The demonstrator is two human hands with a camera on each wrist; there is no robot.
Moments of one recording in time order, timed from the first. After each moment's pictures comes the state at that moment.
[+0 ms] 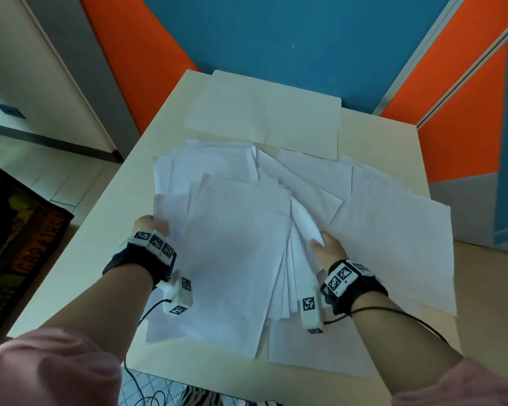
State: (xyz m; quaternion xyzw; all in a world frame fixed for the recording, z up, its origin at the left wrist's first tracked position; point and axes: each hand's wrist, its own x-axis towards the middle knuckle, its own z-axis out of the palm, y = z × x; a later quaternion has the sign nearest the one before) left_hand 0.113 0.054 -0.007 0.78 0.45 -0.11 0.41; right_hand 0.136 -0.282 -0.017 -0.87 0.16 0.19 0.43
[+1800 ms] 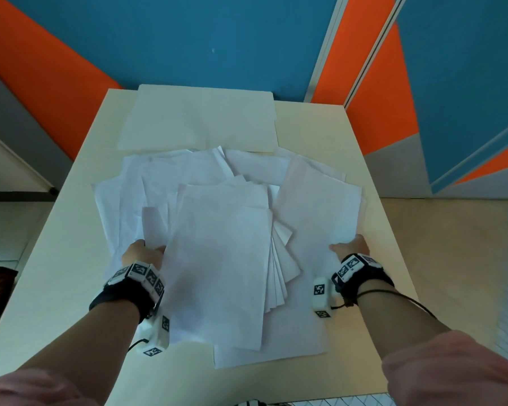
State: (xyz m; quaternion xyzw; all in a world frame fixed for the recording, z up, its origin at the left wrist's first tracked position) left_hand 0.124 -0.004 -0.013 0.87 0.32 -0.17 0.34; right_hand 0.113 -0.386 -0.010 -0.80 0.47 0.11 0.35
